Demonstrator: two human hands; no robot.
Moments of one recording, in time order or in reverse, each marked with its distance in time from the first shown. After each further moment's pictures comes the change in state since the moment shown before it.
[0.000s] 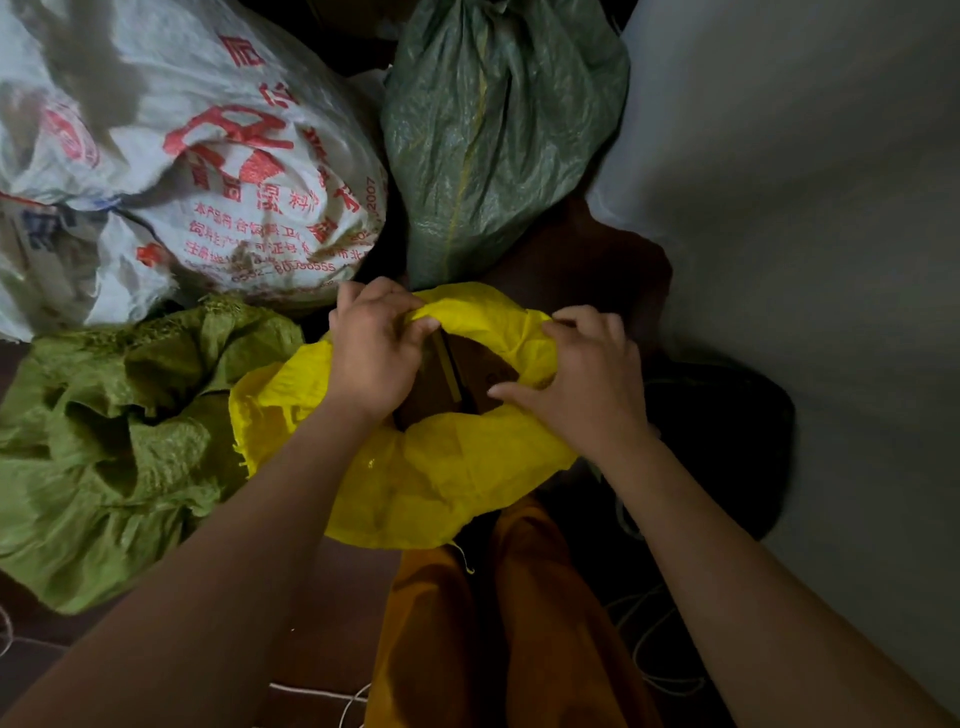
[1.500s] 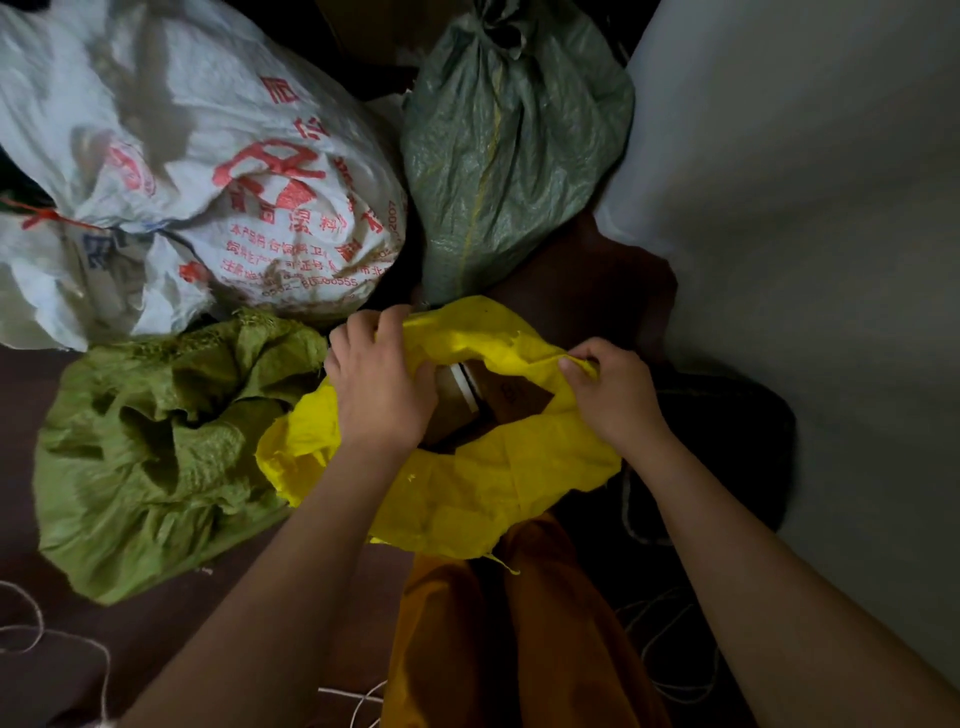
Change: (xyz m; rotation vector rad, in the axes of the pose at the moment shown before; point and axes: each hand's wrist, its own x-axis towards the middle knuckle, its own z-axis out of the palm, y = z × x) left_hand -0.030 0.019 -0.020 0.269 -0.001 -0.207; right_hand 0.006 0.020 0.000 0.432 -0.088 0.207
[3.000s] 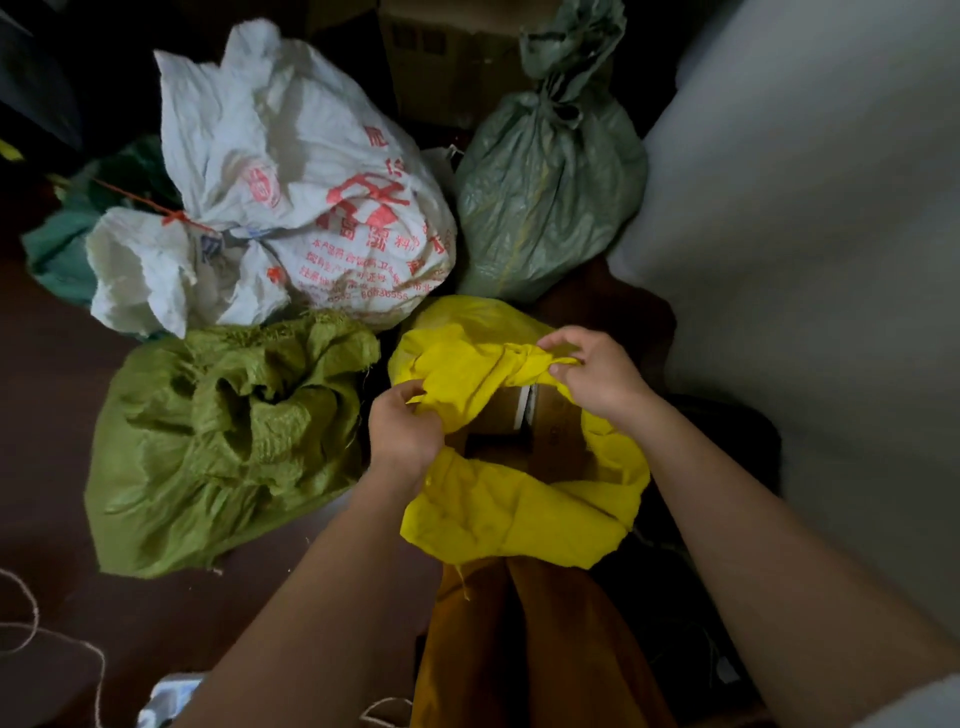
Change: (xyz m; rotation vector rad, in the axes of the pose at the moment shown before) left_hand -0.051 -0.045 -0.022 -0.894 -0.189 -0.549; right_hand -0.028 -0.090 -0.005 0.081 -0.209 -0.008
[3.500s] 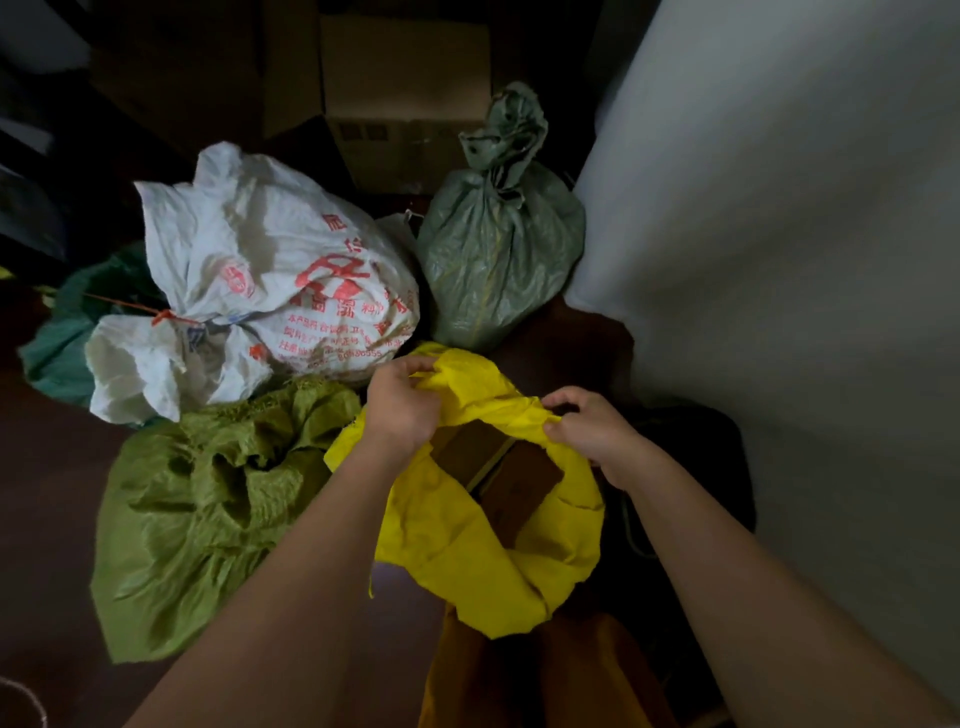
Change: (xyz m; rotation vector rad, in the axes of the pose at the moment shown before) left_hand -0.016 0.093 0.005 0.195 -0.163 0.271; right_hand -0.053 0.006 -0.026 0.301 -0.013 0.282
